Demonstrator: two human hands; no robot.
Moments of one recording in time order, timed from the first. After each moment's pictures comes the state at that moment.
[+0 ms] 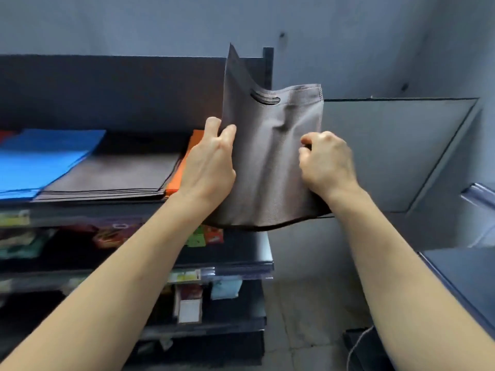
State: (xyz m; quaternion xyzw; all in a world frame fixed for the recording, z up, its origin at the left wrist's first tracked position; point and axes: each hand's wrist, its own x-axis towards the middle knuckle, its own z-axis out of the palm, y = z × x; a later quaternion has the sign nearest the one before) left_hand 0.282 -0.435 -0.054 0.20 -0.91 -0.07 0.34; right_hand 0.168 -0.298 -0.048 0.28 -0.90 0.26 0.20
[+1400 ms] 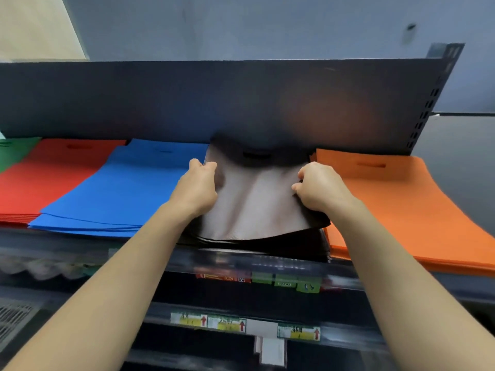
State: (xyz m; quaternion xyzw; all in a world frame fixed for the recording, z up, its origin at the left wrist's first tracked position) left_hand 0.358 -0.775 -0.090 0.36 -0.92 -0.11 0.13; right_hand 0.206 -0.624 -0.085 0.35 -0.92 0.19 -0.01
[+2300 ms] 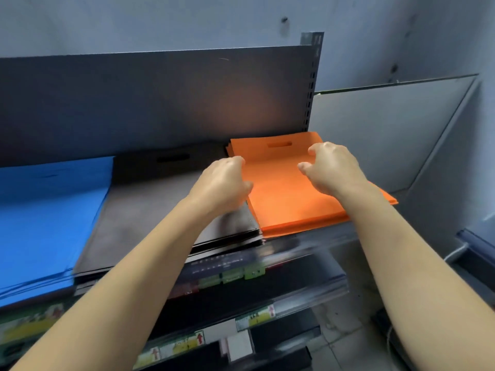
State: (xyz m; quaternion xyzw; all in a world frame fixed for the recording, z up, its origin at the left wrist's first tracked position) left_hand 0.270 -0.666 -0.074 0.11 -0.97 -0.17 0.10; right_hand 0.178 -0.505 -0.075 0.14 -0.97 0.18 0.10
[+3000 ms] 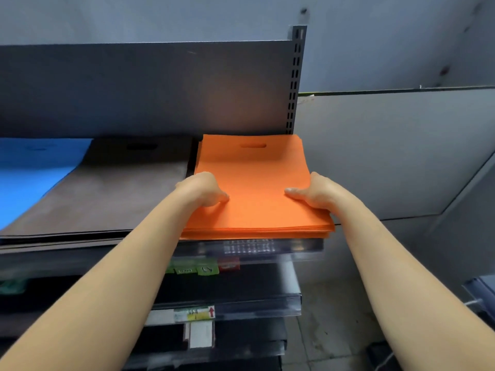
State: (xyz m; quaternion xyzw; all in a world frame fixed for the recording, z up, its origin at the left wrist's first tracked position) left_hand 0.189 -0.582 -0.098 0.37 -0.91 -0.16 -0.06; right_hand 0.053 -0.405 -0.121 0.19 -0.92 0.27 -0.20
